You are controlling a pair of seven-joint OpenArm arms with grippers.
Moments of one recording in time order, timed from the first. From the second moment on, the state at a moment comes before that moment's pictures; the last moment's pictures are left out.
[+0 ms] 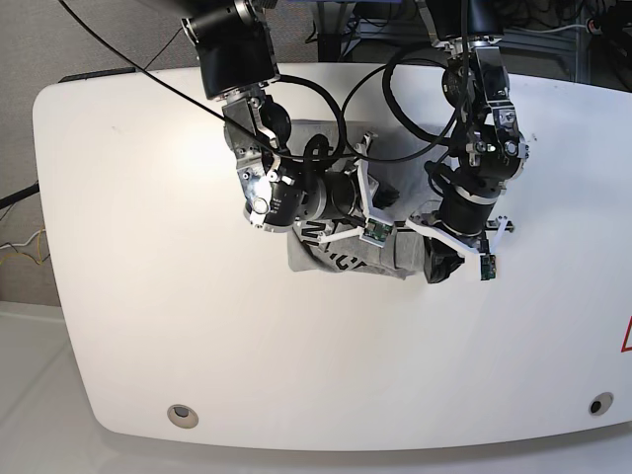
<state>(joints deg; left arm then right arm) 4.4 5.8 -7.0 106.3 -12.9 -13.8 39.4 11.9 -7.1 -14.6 86.0 15.8 45.3 -61.7</state>
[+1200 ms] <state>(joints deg) 11.9 6.5 -5.6 100.7 -13.2 -22.8 49.3 14.7 -3.6 -9.2 83.4 11.2 36.7 -49.8</state>
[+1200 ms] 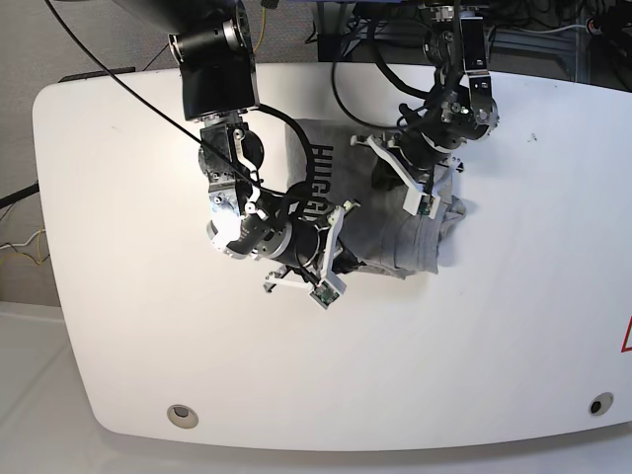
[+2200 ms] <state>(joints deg) 14.2 6.2 -5.5 94.6 -15.2 -23.5 45.2 15.8 -2.4 -13.8 62.3 12.6 36.9 -33.1</state>
